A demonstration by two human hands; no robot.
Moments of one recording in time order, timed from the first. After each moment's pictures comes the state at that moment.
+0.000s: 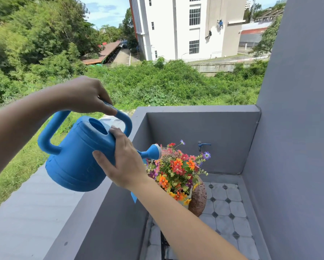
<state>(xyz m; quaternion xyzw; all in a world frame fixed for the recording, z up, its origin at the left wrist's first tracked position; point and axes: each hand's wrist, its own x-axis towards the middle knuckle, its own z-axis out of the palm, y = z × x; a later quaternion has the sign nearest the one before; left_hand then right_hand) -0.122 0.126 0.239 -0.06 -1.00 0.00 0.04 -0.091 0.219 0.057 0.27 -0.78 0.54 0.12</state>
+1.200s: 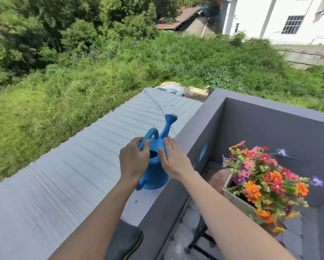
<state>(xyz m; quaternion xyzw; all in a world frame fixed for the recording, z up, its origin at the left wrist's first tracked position) -0.027 -0.009 0.006 0.32 -0.82 -0.37 0.29 -0.114 0.088 -0.046 0.35 -0.89 0.29 -0.12</state>
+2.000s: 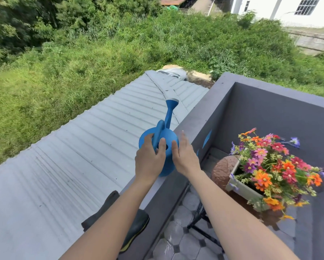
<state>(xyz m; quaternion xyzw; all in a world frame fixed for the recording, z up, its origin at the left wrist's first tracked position) -0.020 0.029 -0.035 0.31 -0.83 -0.41 0.22 -0.110 0.111 -0.094 0.24 -0.89 0.36 -0.12</state>
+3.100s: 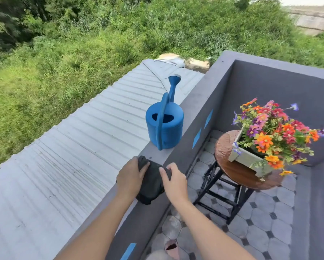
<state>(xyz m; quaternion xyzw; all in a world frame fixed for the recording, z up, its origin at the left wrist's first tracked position) 0.097 -0.008 -0.128 0.33 -0.91 -0.23 0.10 0.050 0.128 -0.143 0.13 -0.86 0.48 -0.15</state>
